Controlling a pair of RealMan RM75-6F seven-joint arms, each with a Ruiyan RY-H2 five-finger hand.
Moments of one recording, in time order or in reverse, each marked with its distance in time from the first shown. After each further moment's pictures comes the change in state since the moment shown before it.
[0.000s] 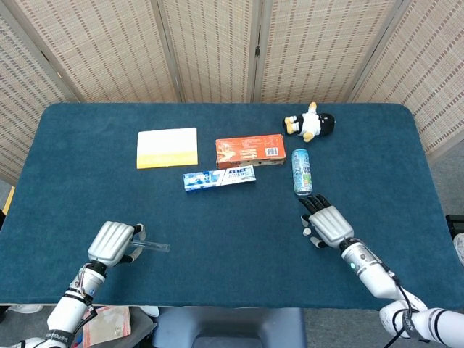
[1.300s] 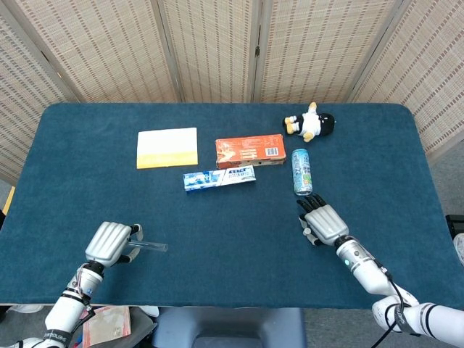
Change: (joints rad) left arm 0.011 0.003 0.001 0.021 0.006 -0.008 -0.030; right arm 0.031 -0.035 0.003 0.024 0.058 -0.034 -0.035
